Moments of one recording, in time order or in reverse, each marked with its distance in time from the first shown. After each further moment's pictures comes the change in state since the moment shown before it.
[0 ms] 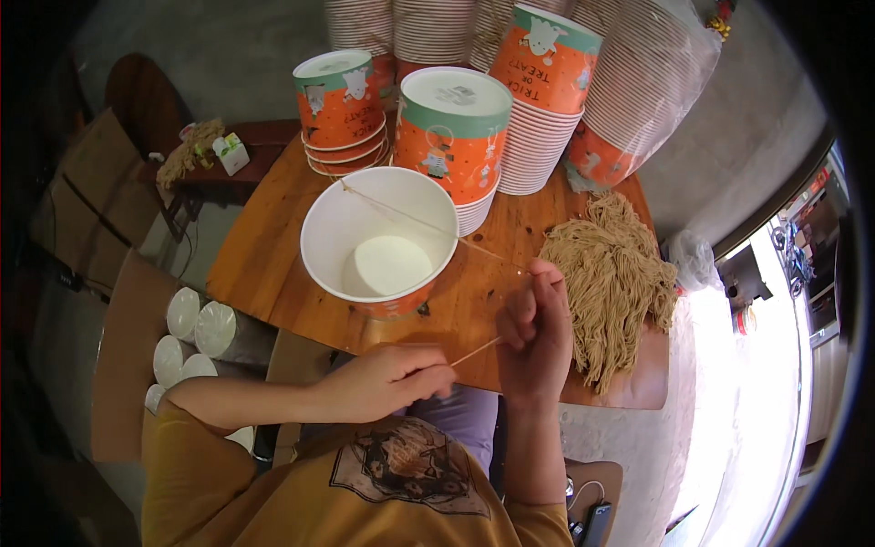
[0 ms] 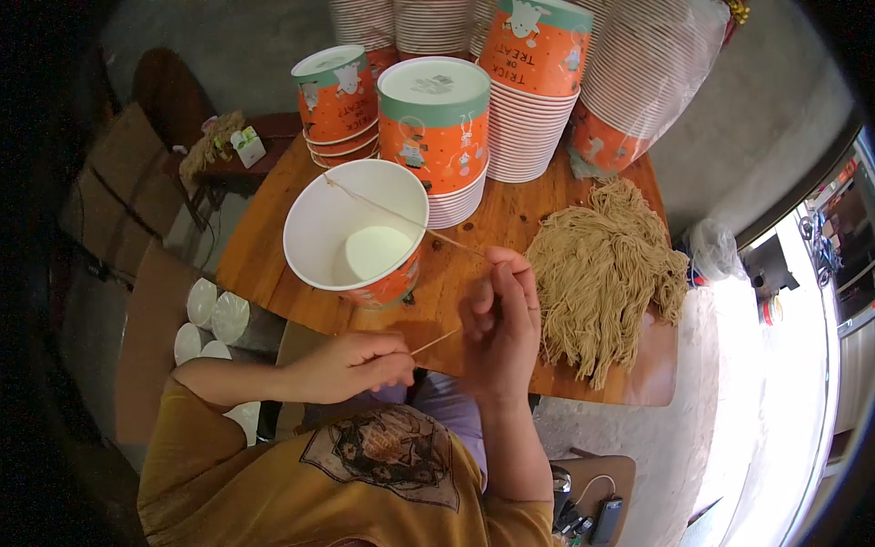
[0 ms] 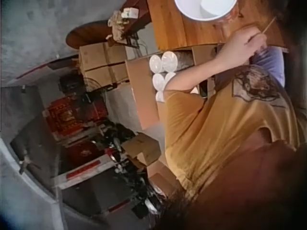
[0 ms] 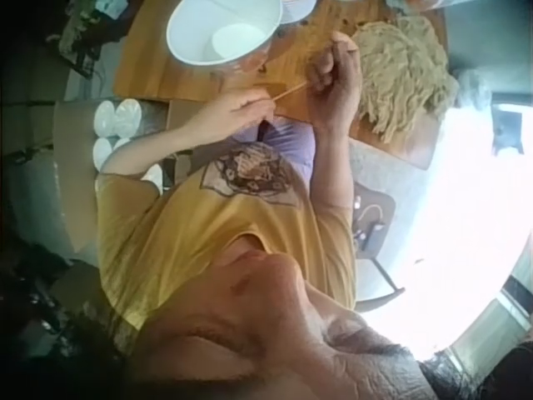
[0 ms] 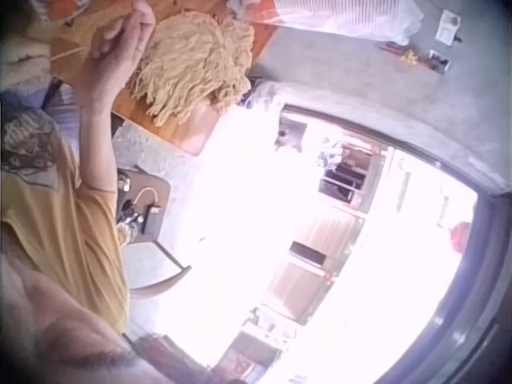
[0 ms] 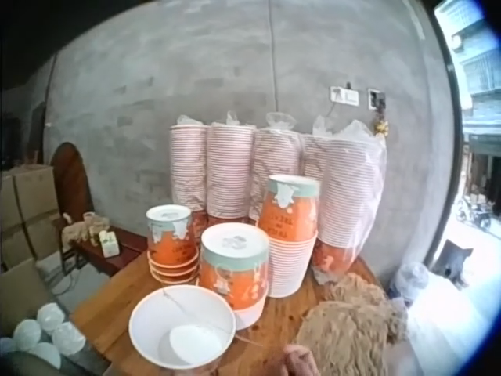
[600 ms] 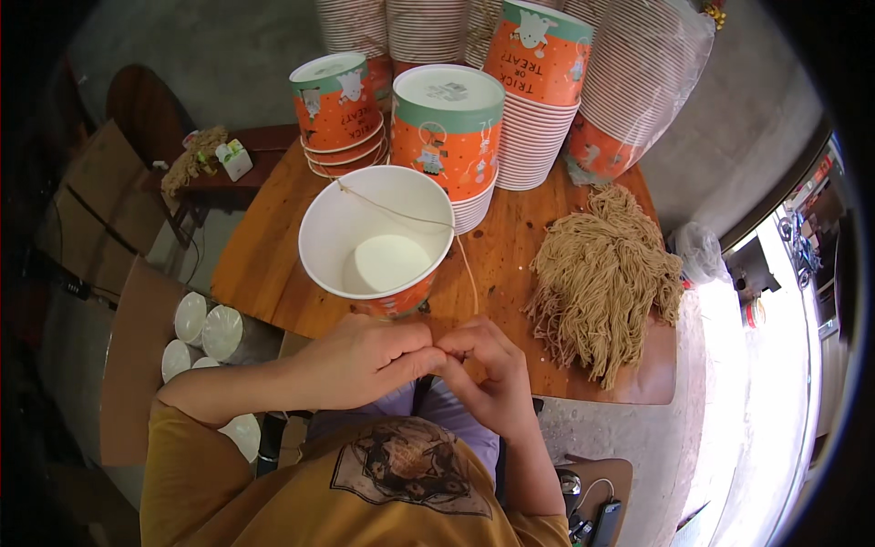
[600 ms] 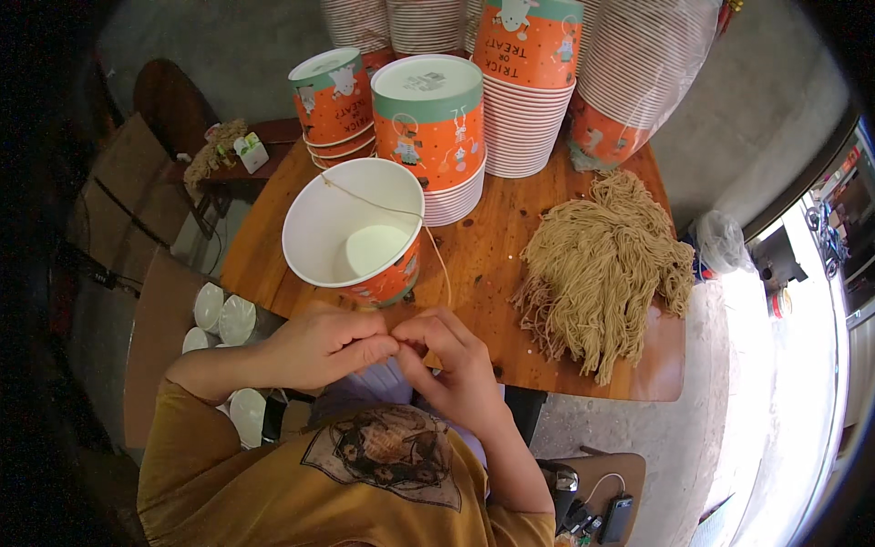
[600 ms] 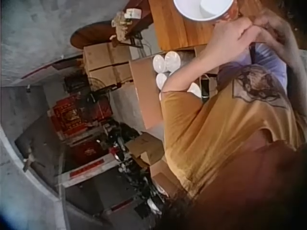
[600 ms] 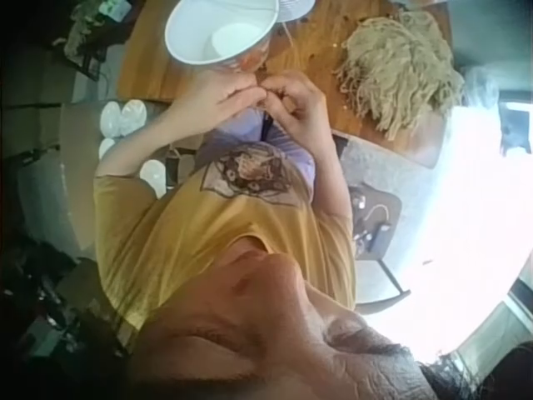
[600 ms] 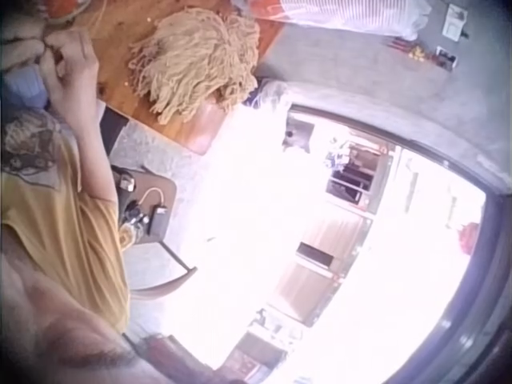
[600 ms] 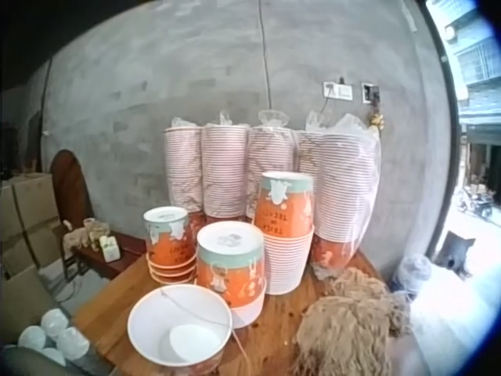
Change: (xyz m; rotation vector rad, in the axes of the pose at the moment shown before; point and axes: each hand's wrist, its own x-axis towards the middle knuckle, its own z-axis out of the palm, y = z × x) left_hand -0.005 0.022 -0.022 0.517 0.165 0.308; right_hand -0.035 0.010 -0.007 -1.211 -0.468 -0.261
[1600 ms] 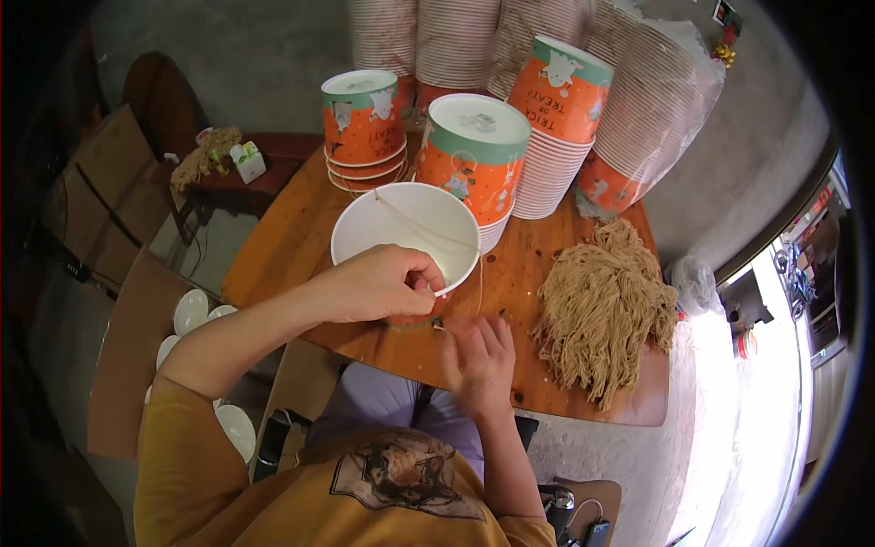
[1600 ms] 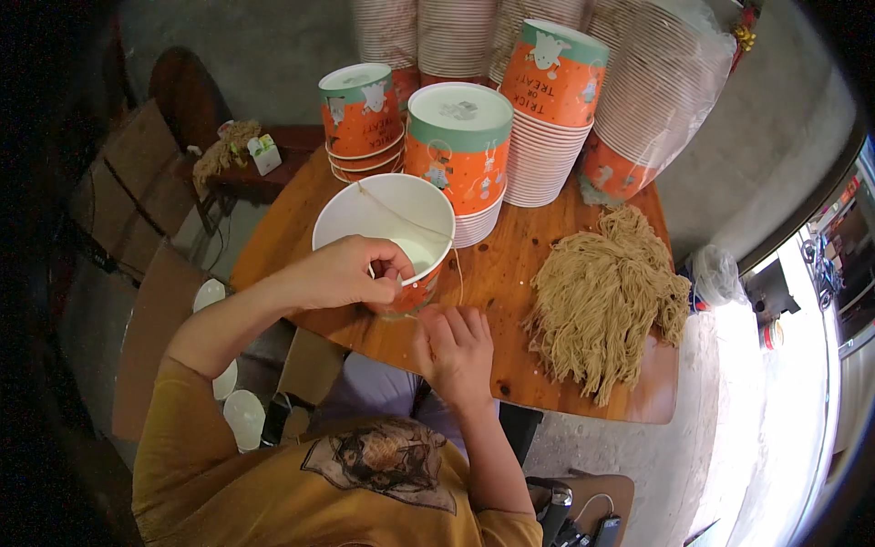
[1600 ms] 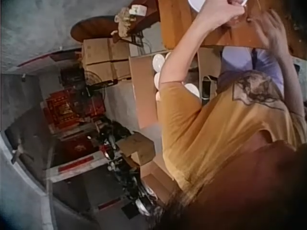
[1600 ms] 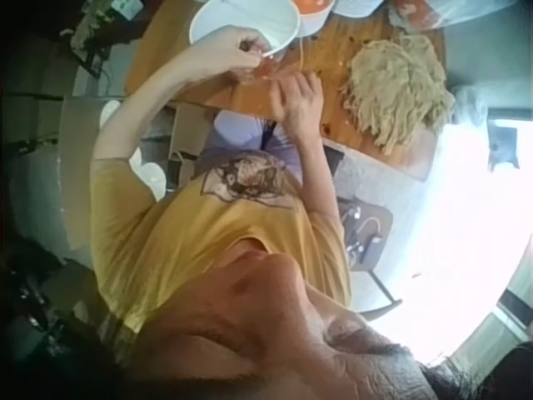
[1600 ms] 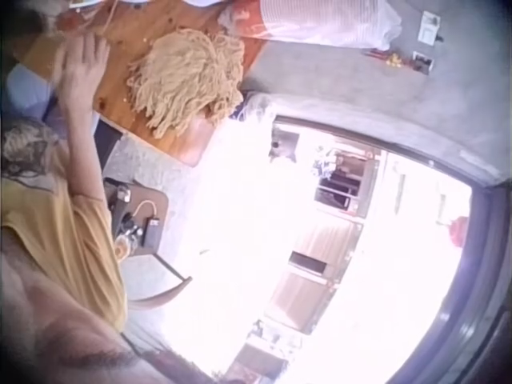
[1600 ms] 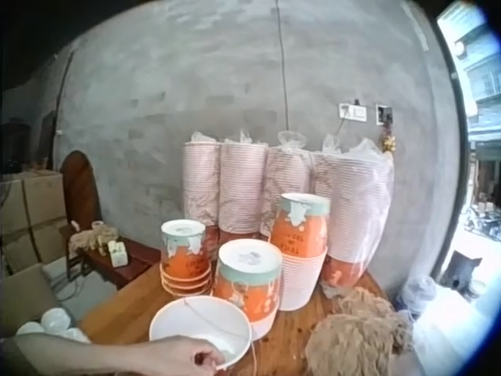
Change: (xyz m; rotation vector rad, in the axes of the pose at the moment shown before) left_hand 0.038 -0.040 -0.046 -0.294 -0.014 -0.275; right_hand 0.015 0.041 0.034 -0.663 0.212 -0.220
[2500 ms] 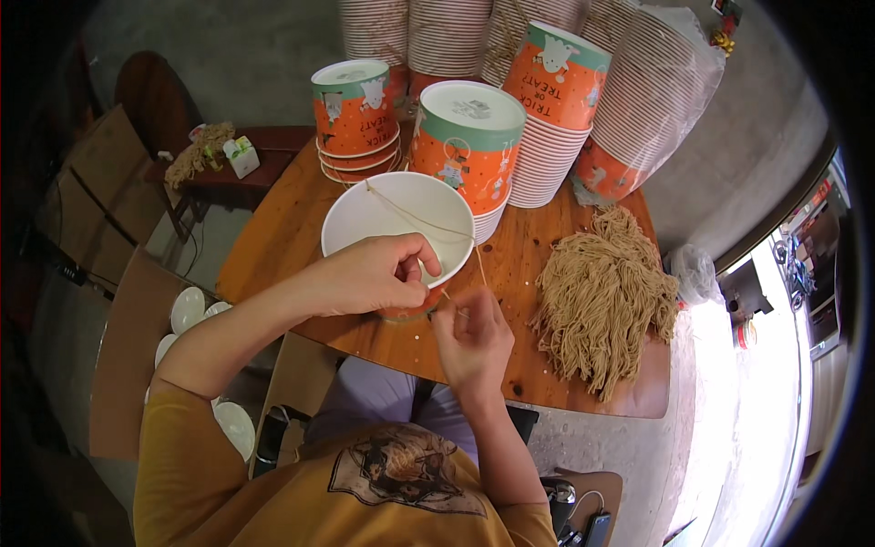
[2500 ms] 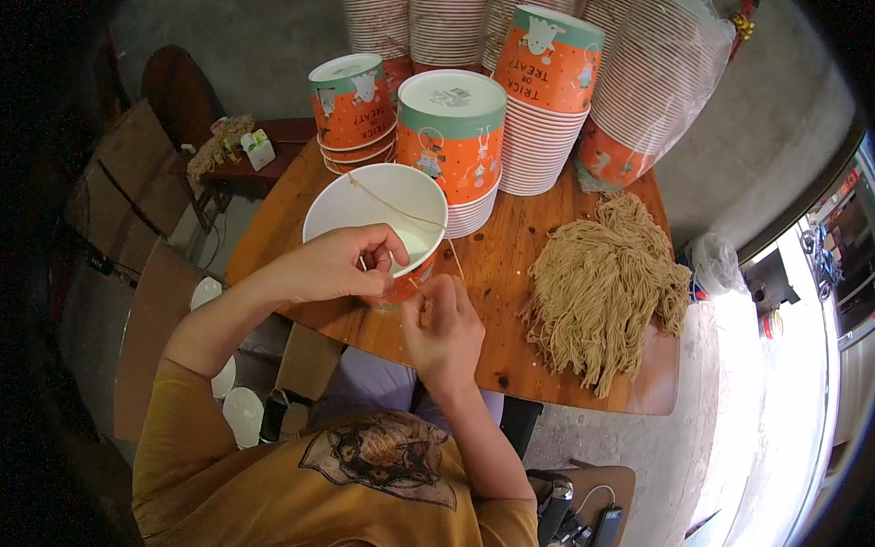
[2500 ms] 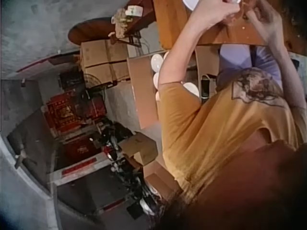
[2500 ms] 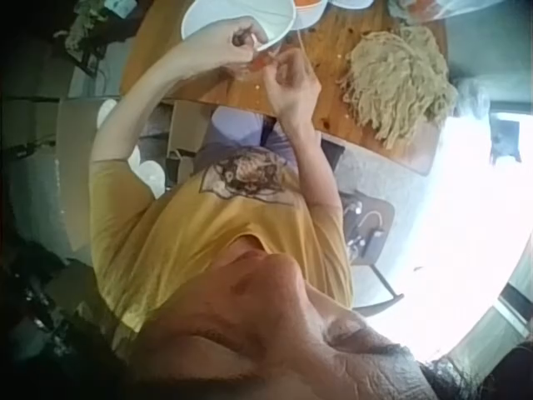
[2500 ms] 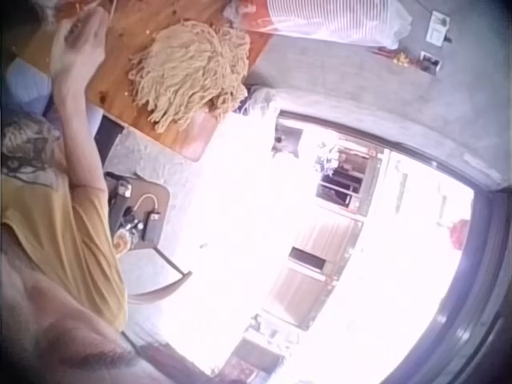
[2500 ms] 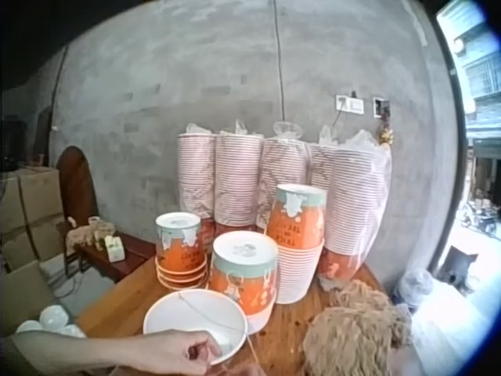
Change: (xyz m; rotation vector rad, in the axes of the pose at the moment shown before) left_hand 0.002 0.004 -0.004 -0.052 -0.040 -0.027; right_hand 0.021 -0.015 0.009 0.195 0.095 0.373
